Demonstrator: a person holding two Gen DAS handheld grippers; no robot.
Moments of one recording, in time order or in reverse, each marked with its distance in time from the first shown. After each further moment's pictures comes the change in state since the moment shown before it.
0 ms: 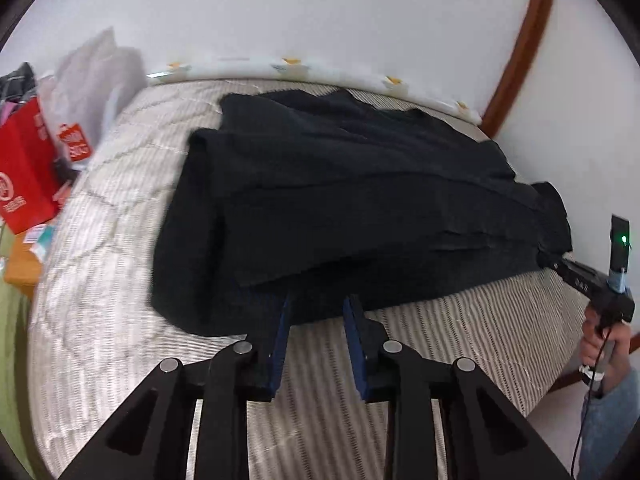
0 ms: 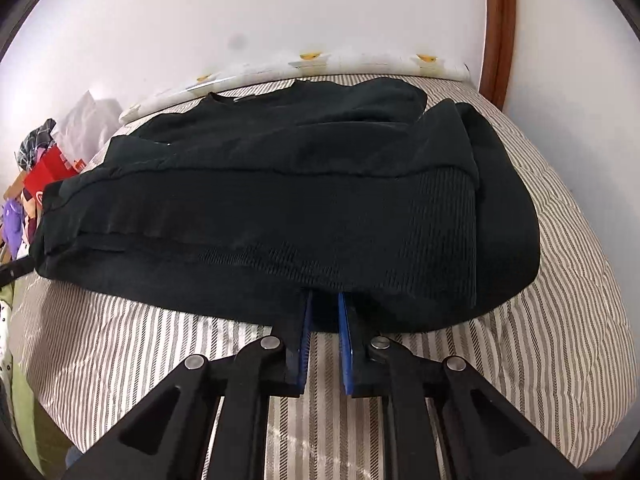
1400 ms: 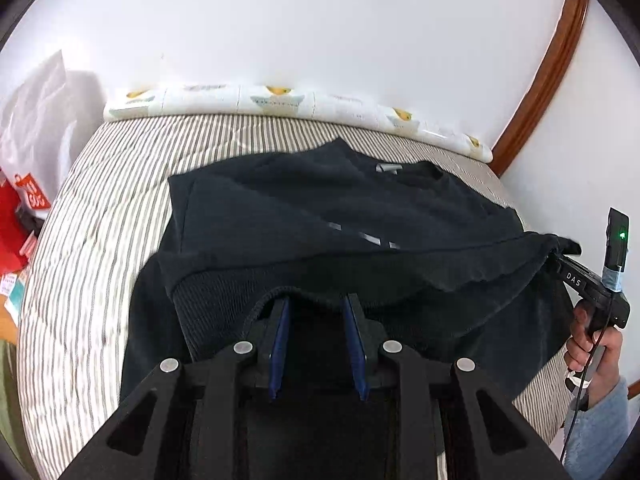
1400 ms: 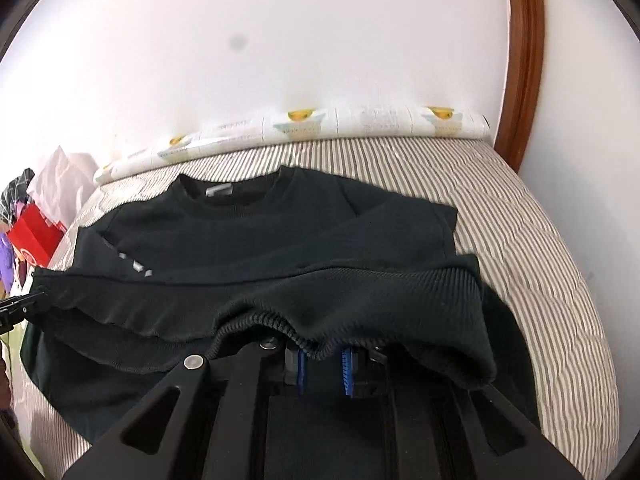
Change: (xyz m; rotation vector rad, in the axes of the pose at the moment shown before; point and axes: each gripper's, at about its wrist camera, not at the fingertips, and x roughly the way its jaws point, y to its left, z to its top) left arm 0.061 -0.002 0.132 -0.028 -0.015 -0.031; right arm 0.052 0.002 0.135 0.031 -0.085 -0.016
